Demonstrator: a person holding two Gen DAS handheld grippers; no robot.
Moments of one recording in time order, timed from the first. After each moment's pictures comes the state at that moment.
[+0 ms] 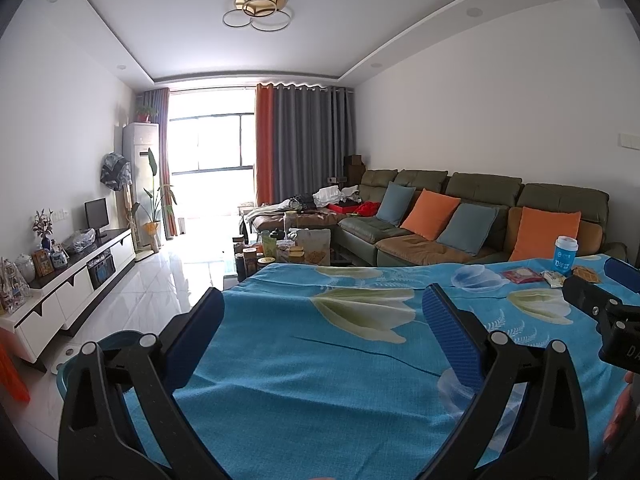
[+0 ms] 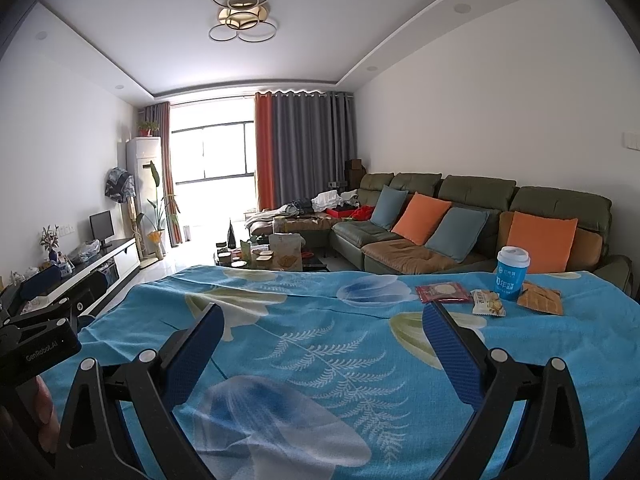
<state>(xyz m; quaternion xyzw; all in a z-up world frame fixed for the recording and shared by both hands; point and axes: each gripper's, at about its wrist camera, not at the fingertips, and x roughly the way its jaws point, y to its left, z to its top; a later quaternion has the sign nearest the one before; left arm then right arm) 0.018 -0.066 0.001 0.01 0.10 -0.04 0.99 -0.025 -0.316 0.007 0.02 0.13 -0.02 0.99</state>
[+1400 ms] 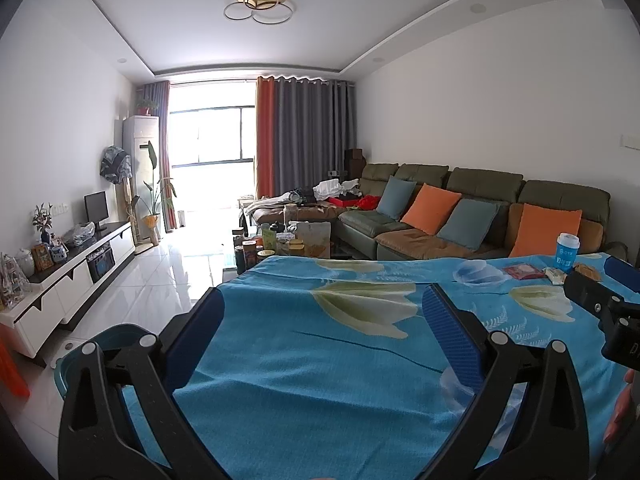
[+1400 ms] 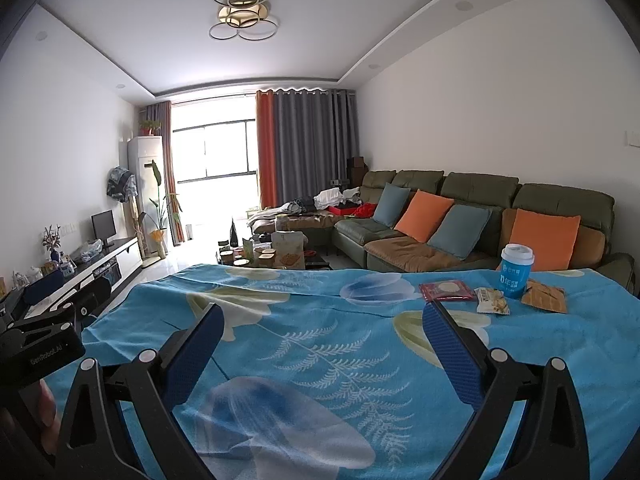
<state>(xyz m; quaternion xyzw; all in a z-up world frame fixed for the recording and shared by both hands) 0.021 -0.065 -0.002 0.01 0.11 -0.04 0.99 -0.019 -0.317 0.009 0.02 0.13 -0.01 0.99</state>
